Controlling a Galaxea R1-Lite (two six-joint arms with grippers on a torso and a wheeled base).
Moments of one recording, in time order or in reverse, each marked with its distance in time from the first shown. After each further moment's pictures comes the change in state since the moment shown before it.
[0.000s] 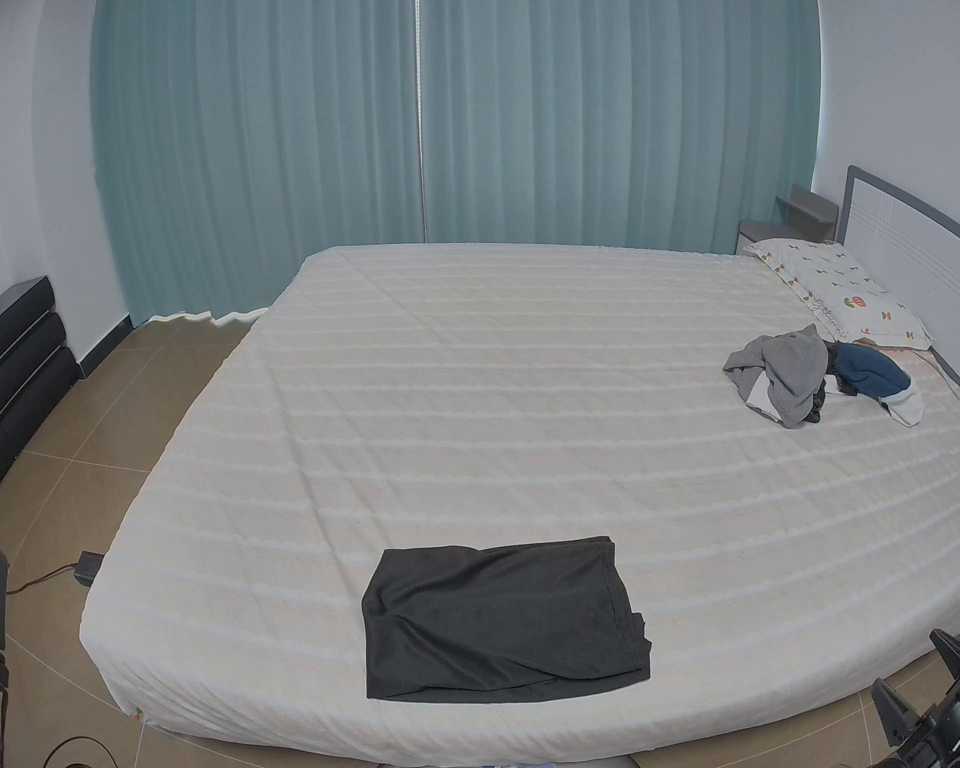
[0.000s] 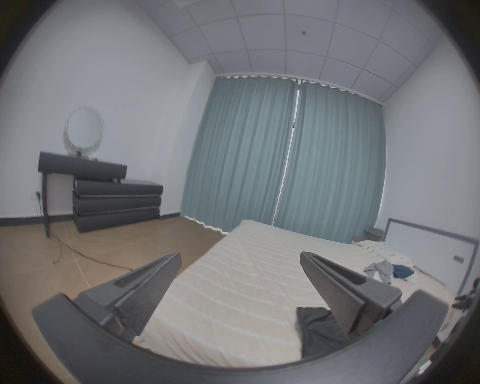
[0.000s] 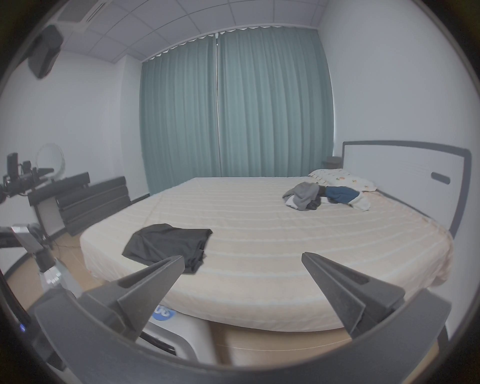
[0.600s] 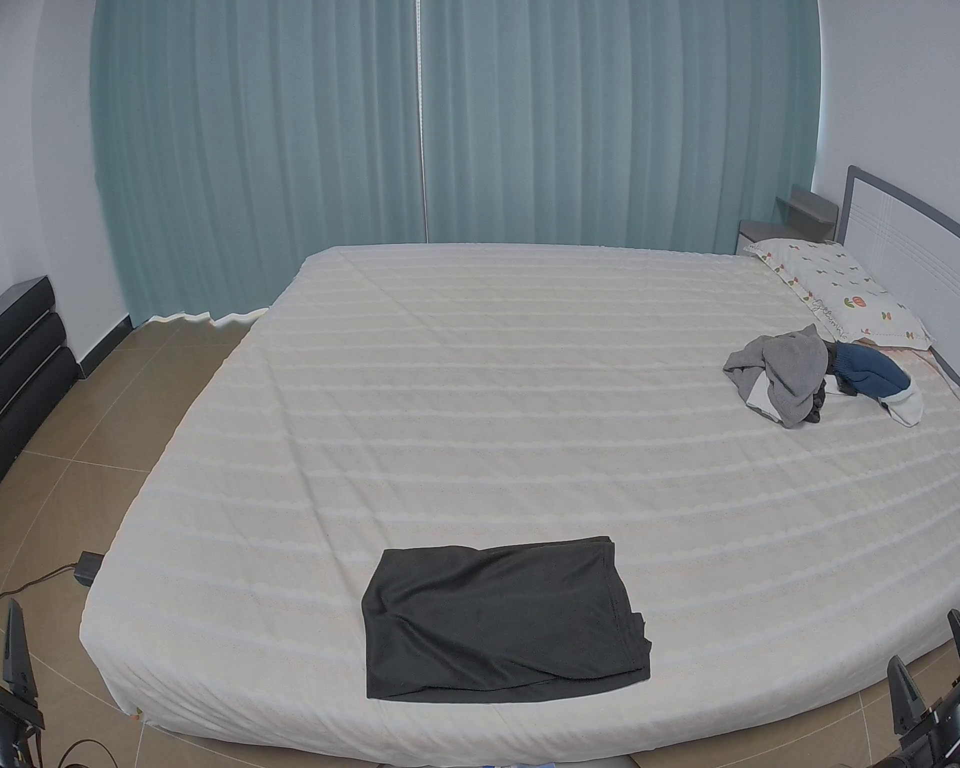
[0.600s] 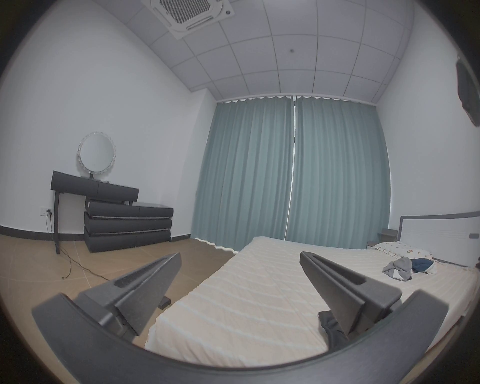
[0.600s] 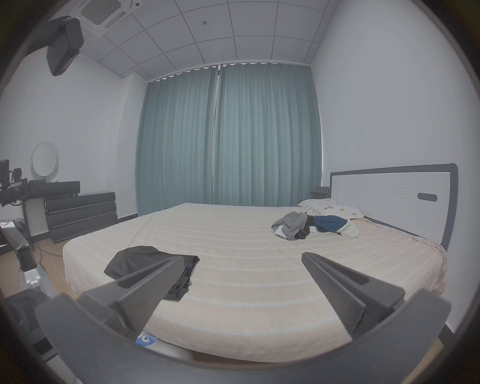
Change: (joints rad) left arm 0.079 -0.193 0.255 -0.210 -0.028 0.094; right arm -0.020 -0.089 0.129 -0.245 -0.018 -0.013
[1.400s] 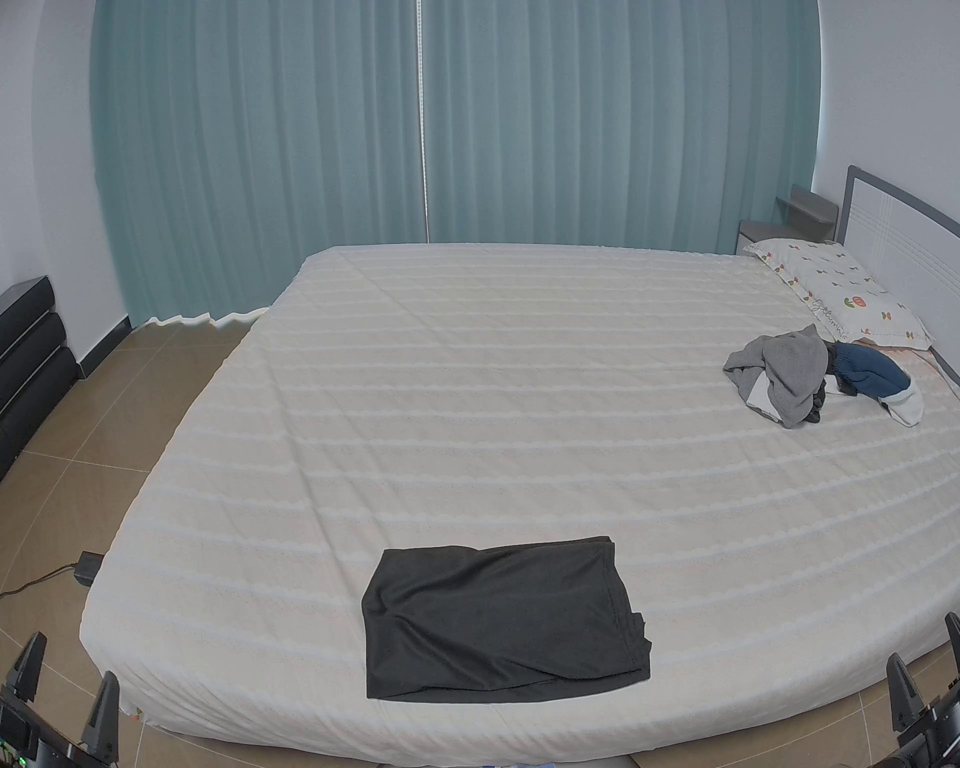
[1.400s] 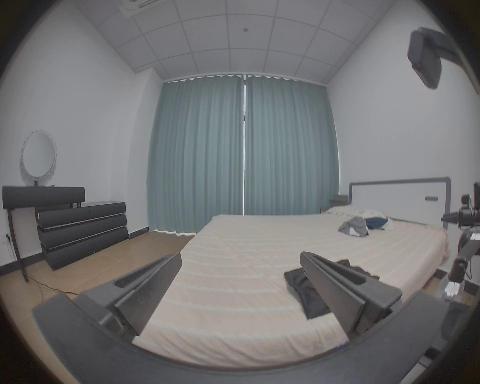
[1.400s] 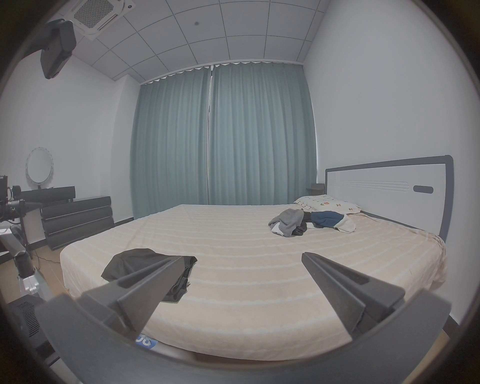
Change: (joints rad) left arm 0.001 -0.006 0.046 0.156 -0.344 0.091; right arm -0.001 0.000 0.016 -0.014 -0.034 0.041
